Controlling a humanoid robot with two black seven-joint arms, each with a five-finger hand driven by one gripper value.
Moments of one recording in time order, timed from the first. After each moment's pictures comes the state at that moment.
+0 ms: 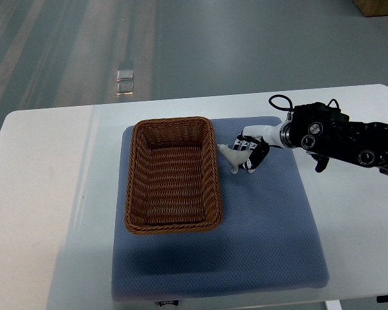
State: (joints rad) left arm 0.04 0.00 0.02 -0.31 0.03 0.00 0.08; right arm 1.11 -0.36 0.04 1.05 -0.89 0.16 -0.31
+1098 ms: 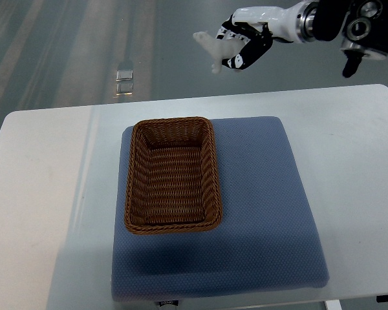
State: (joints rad) left arm 0.04 0.00 0.03 -0.31 0.03 0.00 0.08; right arm 1.52 -0.52 0.05 1.25 -0.71 0.14 -0.25
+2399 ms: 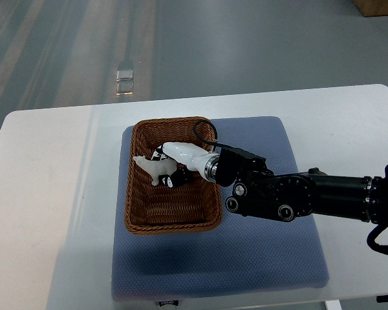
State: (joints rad) left arm 0.04 0.00 0.02 -0.31 0.03 0.00 0.08; right arm 1.04 0.00 -0.04 0.99 -1.09 -0.27 -0.13
